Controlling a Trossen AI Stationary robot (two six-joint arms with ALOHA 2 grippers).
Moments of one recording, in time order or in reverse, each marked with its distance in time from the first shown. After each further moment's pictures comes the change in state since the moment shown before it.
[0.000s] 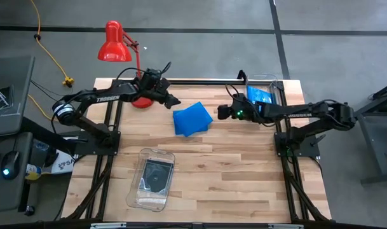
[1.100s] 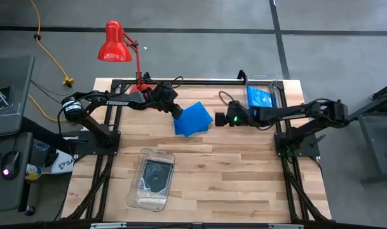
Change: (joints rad) left arm -0.189 0.107 0.007 -0.026 -0.341 -0.026; right arm 0.052 0.079 0.000 -0.028 -0.093 0.138
